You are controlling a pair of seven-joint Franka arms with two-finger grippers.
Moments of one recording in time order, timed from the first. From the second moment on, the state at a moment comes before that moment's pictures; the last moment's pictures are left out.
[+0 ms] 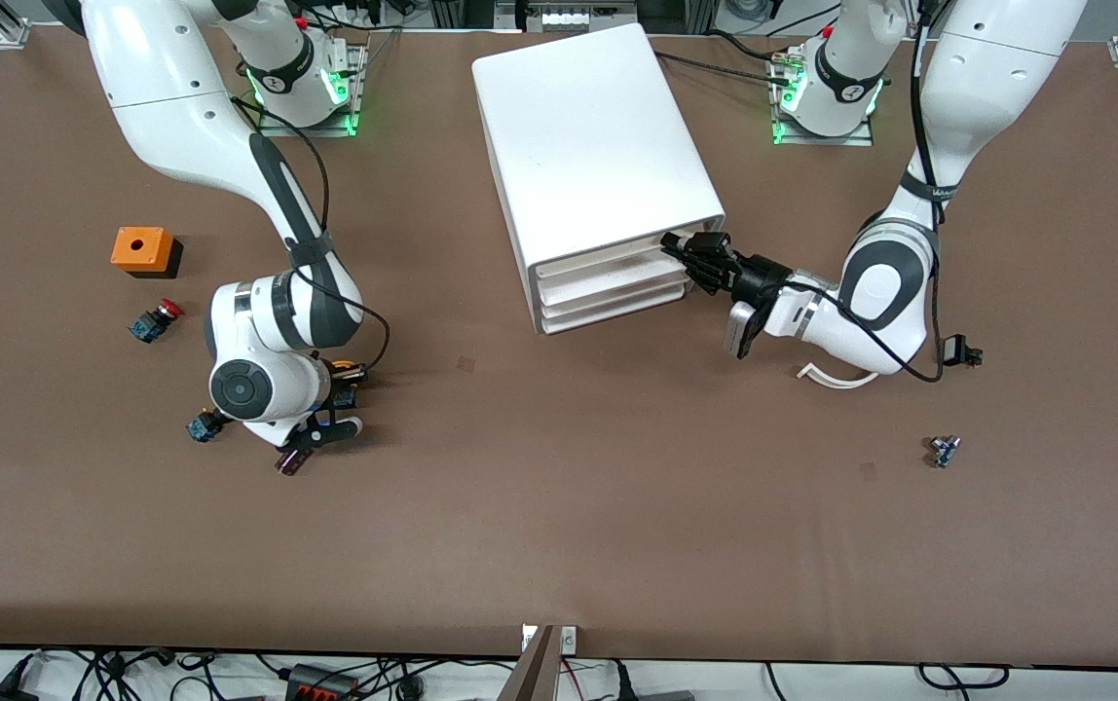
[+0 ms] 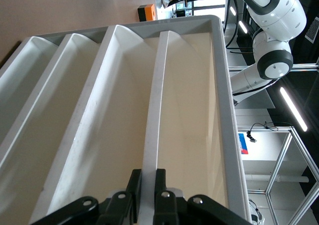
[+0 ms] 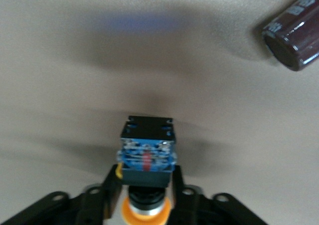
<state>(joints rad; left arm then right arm) -0.10 0.51 -0.11 -1.94 -1.16 1.52 0.94 0.32 0.74 -0.09 -1.59 0.08 2.04 -0.04</state>
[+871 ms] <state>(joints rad) -0.07 0.67 -0.05 -1.66 -1.16 1.50 0.94 0.37 0.70 -0.09 -1.21 0.08 1.82 -0.05</state>
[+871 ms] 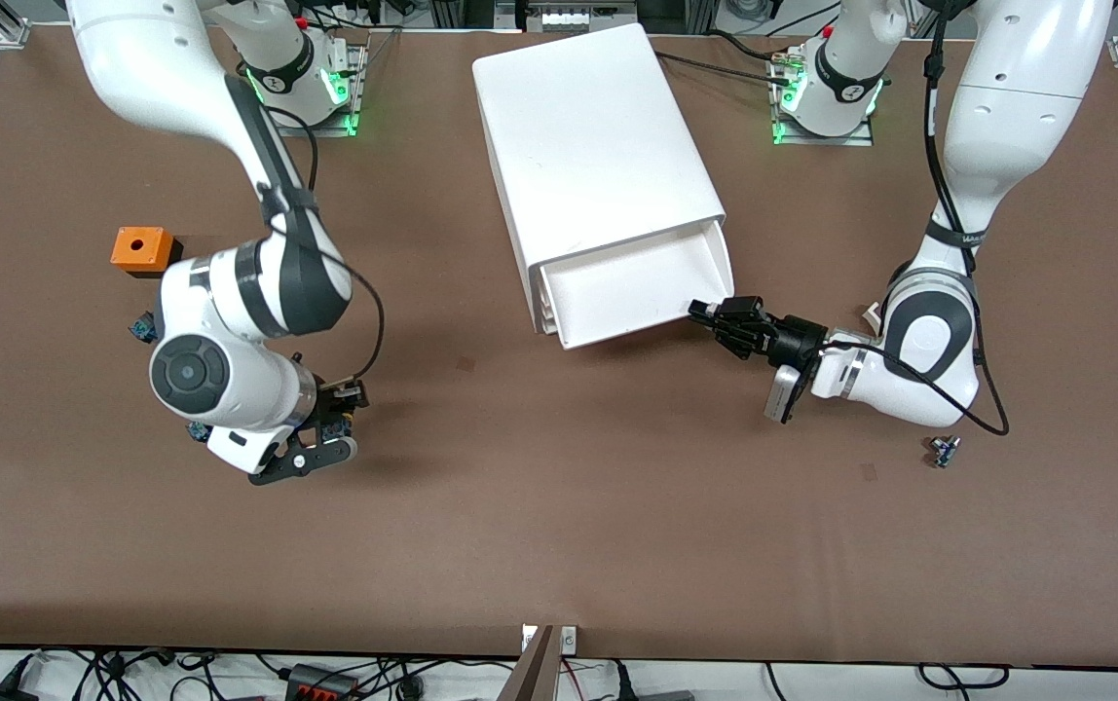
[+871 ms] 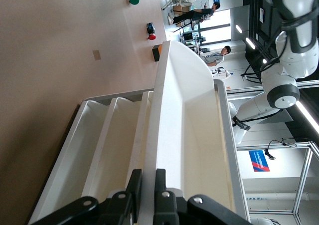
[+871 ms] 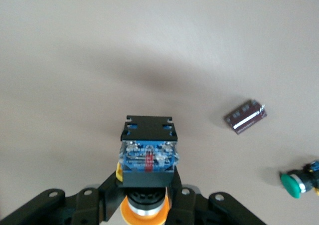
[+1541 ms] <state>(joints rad) -0.03 0.68 -0.01 -1.54 -1.08 1.50 0.77 0.65 0.67 -0.08 -1.02 0.09 1.80 0.11</state>
